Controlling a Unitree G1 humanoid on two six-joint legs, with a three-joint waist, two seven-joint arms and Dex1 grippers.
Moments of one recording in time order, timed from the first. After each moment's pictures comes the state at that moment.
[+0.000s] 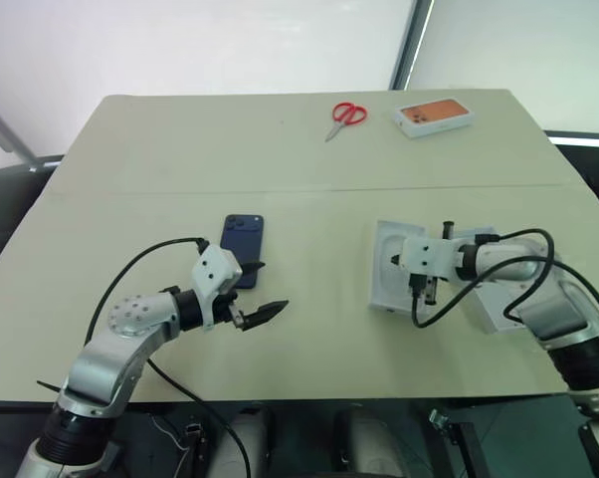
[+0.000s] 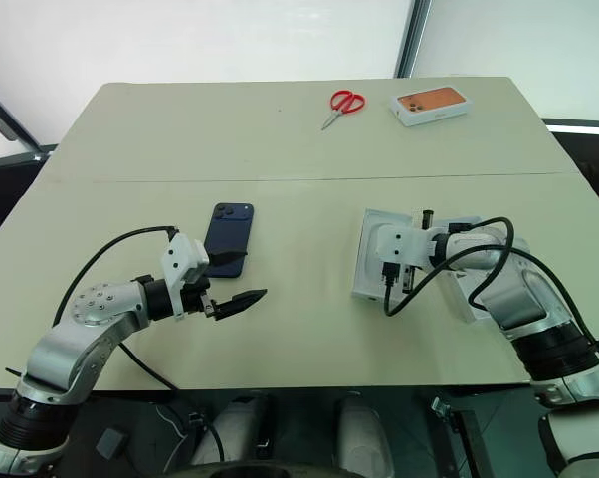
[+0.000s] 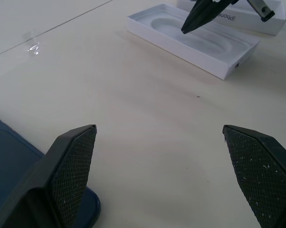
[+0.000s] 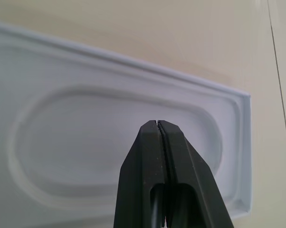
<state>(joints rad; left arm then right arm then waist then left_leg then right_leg) -0.13 0.59 -0.06 -0.41 -0.40 0.49 -0.79 -0.43 -0.86 0.21 -0.08 -0.16 0.18 1.00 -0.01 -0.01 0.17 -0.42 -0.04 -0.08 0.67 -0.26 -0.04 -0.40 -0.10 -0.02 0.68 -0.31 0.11</state>
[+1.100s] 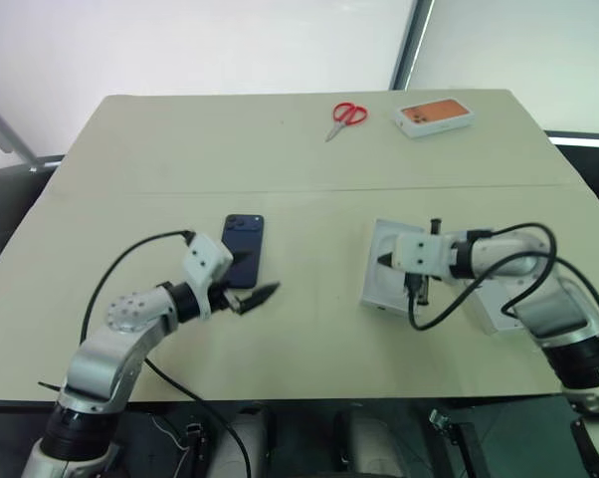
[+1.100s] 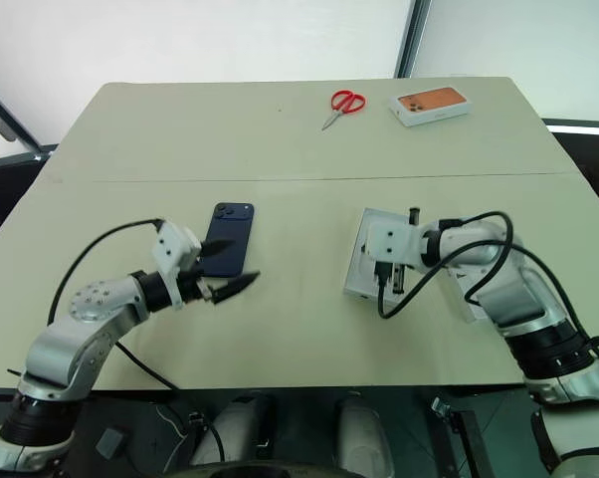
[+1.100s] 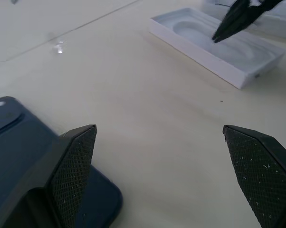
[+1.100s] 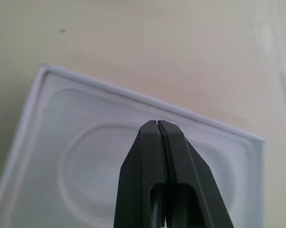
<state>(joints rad) -0.17 0.51 0.04 -0.37 -0.45 0.60 -0.63 -0.48 -0.84 0.18 -0.11 -0.10 0.19 1.04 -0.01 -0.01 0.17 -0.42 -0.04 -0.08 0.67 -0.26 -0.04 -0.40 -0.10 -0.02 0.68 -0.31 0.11</state>
